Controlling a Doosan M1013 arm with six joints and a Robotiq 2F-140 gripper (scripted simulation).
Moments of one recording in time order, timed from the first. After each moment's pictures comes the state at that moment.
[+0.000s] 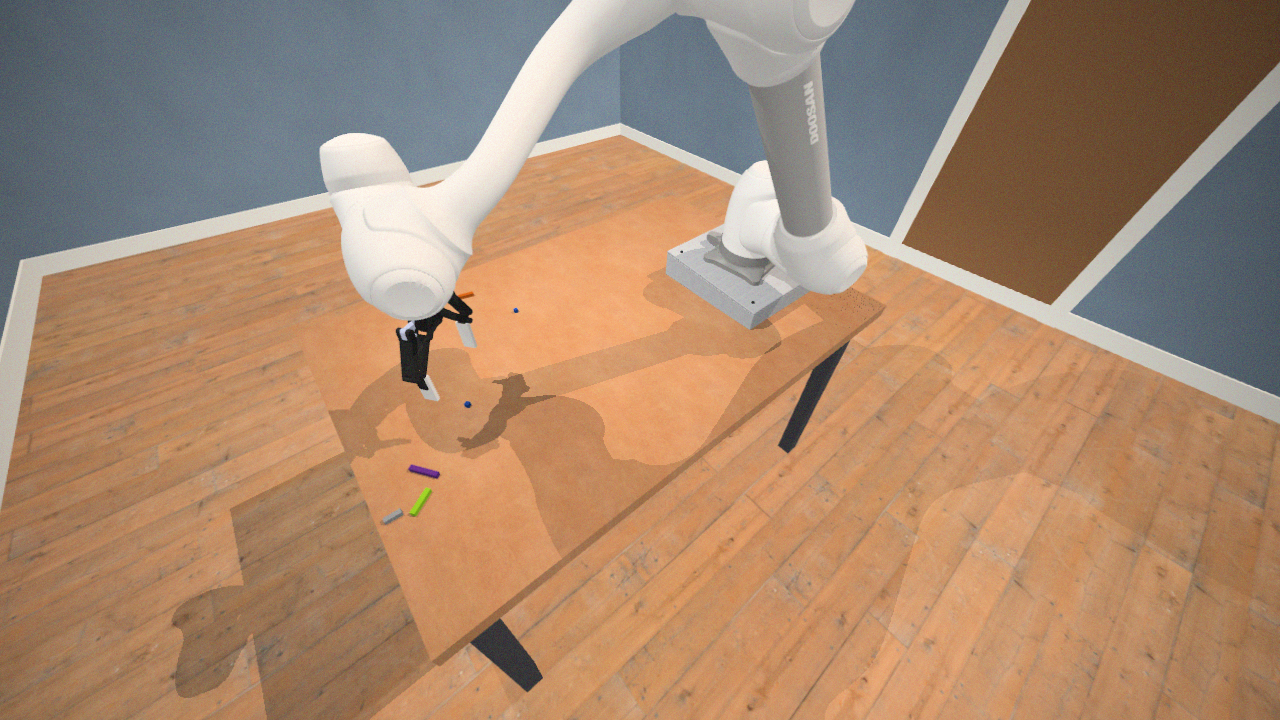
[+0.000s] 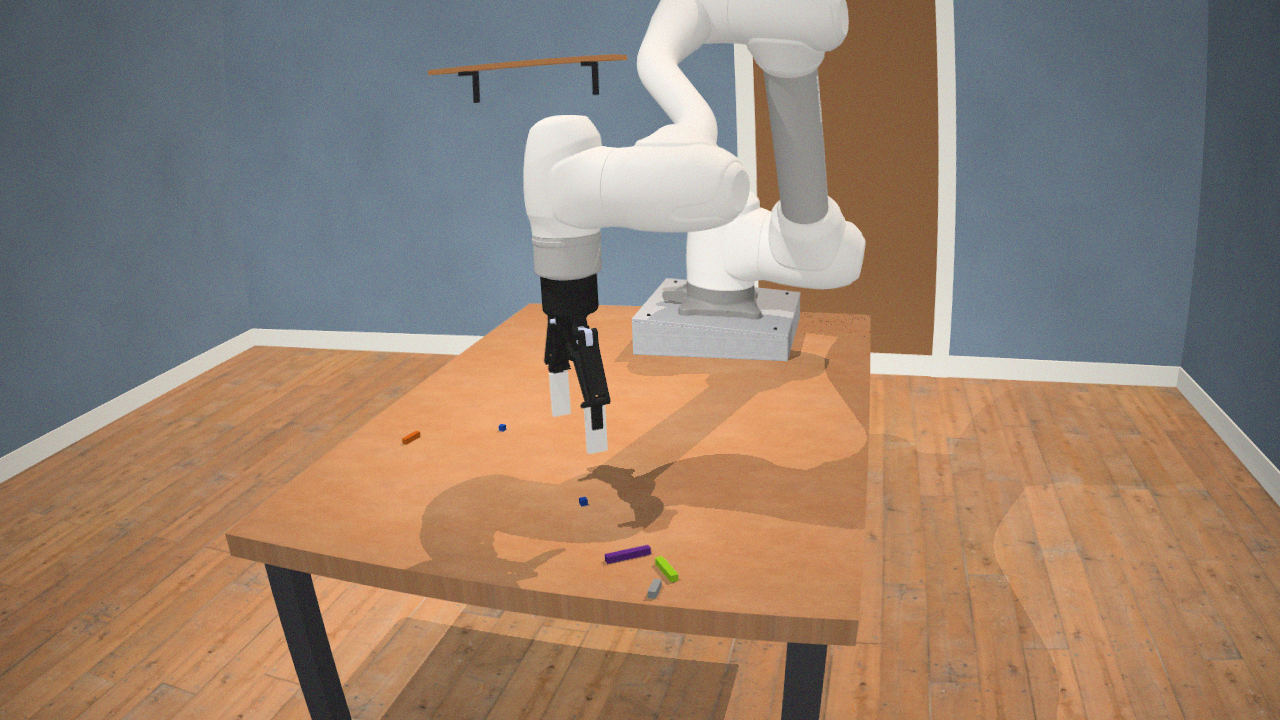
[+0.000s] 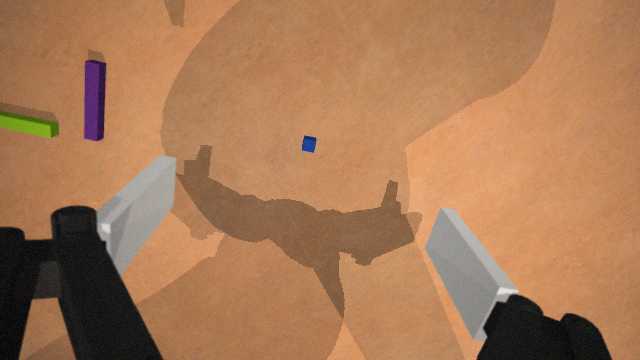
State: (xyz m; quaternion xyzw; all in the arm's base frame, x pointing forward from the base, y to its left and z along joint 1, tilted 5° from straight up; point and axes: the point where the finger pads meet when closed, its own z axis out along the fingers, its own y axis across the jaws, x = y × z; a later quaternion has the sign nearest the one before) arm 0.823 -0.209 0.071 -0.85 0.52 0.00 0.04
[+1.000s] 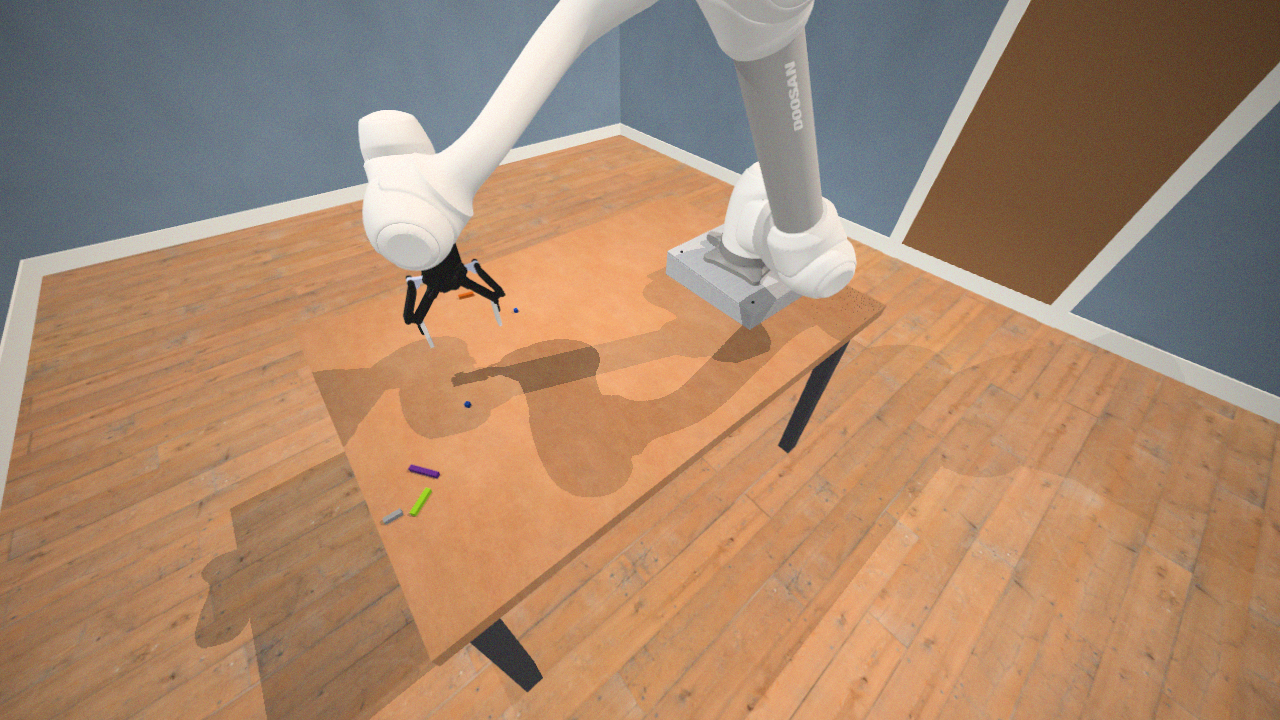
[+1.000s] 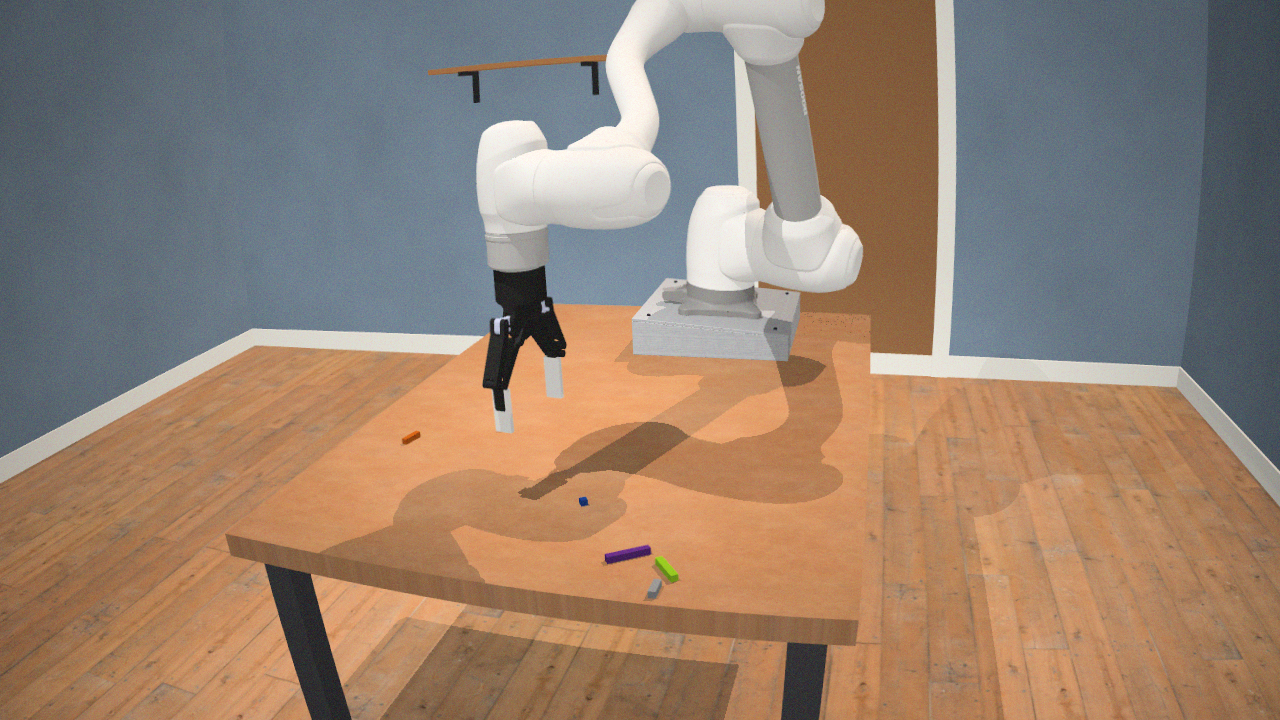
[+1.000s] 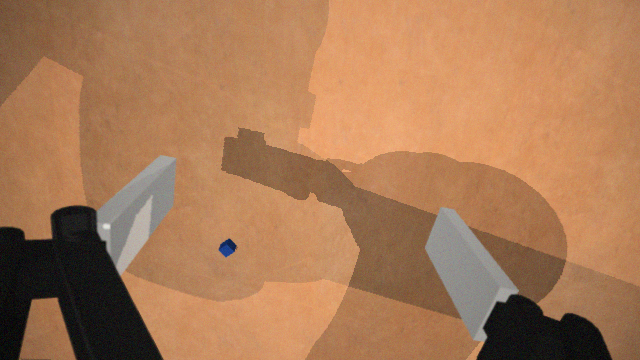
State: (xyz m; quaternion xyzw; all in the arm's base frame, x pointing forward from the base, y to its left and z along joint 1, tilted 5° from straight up) arm 0.736 -0.293 0.055 -0.57 0.82 0.02 0.04
